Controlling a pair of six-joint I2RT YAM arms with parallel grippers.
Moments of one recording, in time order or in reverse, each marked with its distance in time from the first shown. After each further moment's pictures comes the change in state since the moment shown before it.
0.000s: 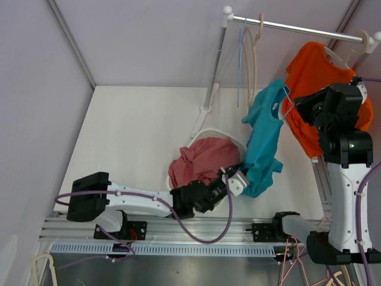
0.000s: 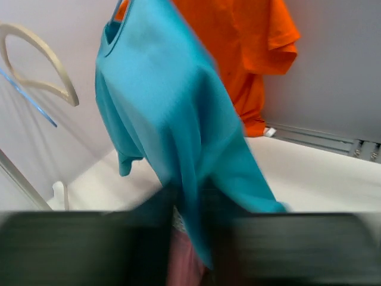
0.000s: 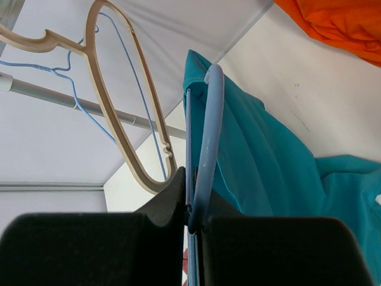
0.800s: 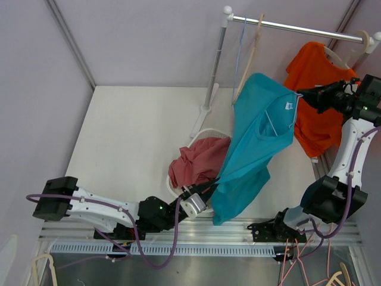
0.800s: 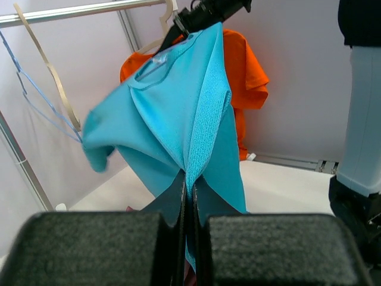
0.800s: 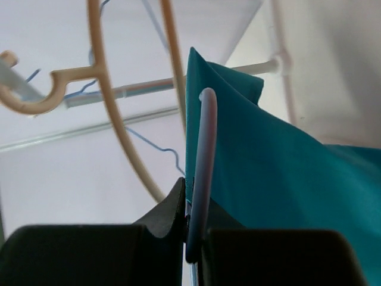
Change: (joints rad) left arm -0.154 -0.334 -0.297 0.174 -0.018 0.105; right arm -0.557 0.359 -0.043 0.153 -1.051 0.131
